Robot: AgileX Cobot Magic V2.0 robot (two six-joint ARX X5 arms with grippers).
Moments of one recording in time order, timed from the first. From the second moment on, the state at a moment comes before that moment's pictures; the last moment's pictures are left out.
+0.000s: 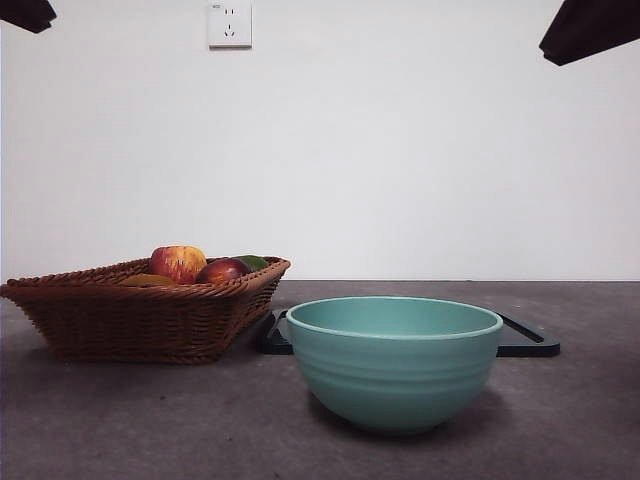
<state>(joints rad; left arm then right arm) -0.43 0.80 0.92 -0.88 0.45 -0.04 0.66 0.72 0.75 -0.75 -0.42 0.29</state>
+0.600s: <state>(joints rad) -0.43 0.80 0.92 -0.88 0.45 -0.04 0.66 0.72 0.75 -0.75 -0.42 0.29</state>
